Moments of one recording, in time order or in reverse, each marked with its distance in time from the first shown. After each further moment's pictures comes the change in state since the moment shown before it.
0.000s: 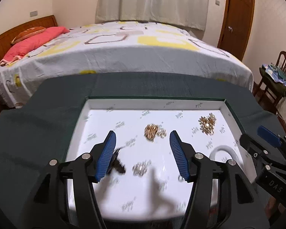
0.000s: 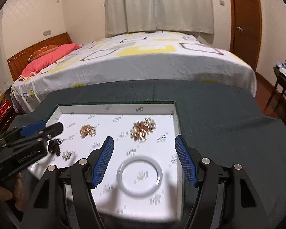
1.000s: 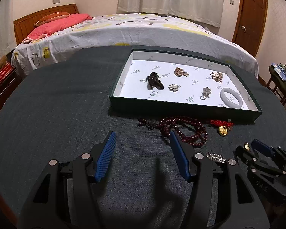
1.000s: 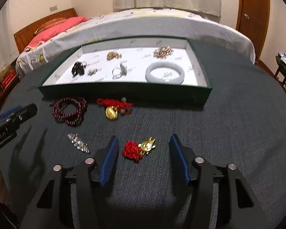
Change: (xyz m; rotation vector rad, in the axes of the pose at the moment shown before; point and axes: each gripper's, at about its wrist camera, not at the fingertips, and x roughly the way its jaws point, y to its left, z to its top) left arm -0.086 0.043 -0.120 -0.071 0.052 0.096; right arm -0.039 0.040 -0.118 -0.062 0.199 0.010
